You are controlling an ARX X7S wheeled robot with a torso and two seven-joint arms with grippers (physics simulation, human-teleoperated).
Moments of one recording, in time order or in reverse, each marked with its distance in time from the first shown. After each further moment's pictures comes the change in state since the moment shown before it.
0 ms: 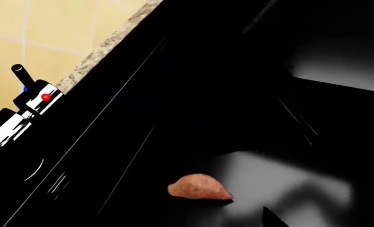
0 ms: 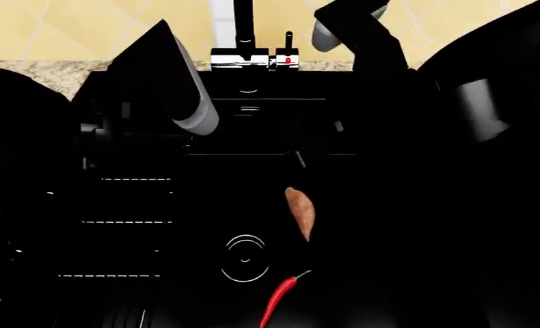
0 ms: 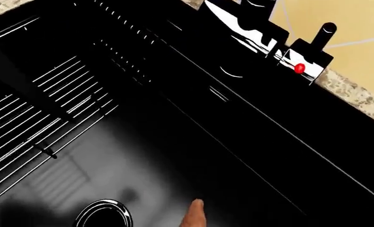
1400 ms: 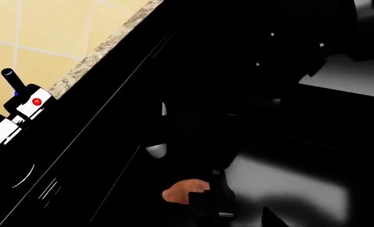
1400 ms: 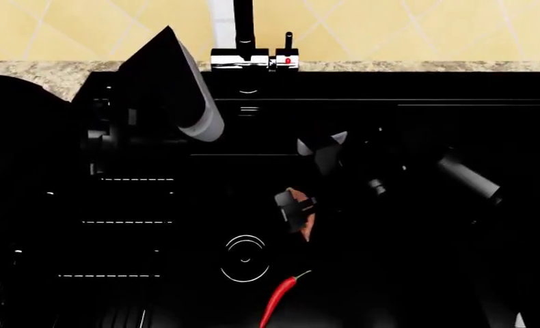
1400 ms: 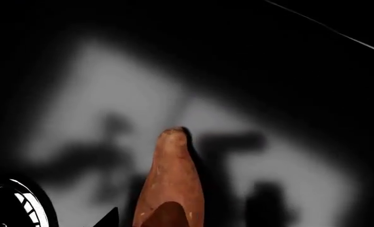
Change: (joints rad) left arm 0.021 0.003 -0.014 0.008 -0.069 0.012 -0.065; right arm -0.316 -0.378 -0.274 0.715 -0.145 -0.038 -0.230
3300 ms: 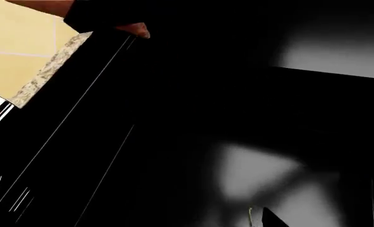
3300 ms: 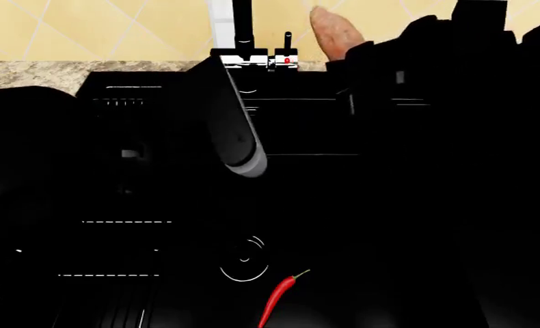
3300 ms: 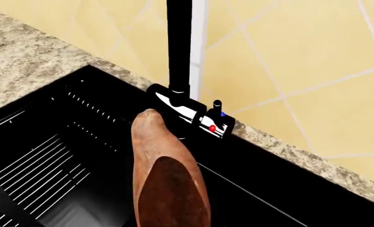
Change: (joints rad) left arm -0.074 0.001 0.100 0.044 -0.296 -0.049 -0.286; right arm 0.318 0.603 0.355 -0.855 0.145 -0.171 0.273
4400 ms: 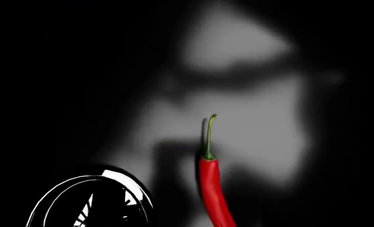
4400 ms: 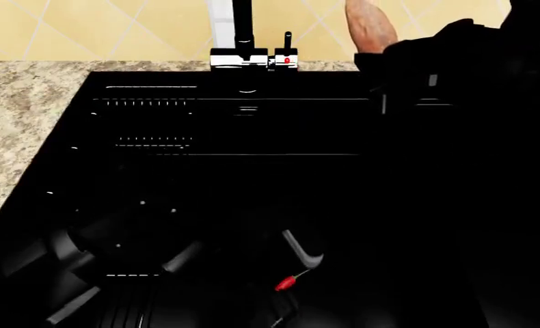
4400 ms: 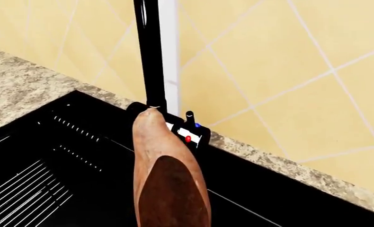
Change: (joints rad) left arm 0.043 0.138 0.607 -0.496 -0.655 0.121 -0.788; right arm -0.110 0.129 0.053 -0.076 -0.074 -0.141 -0.048
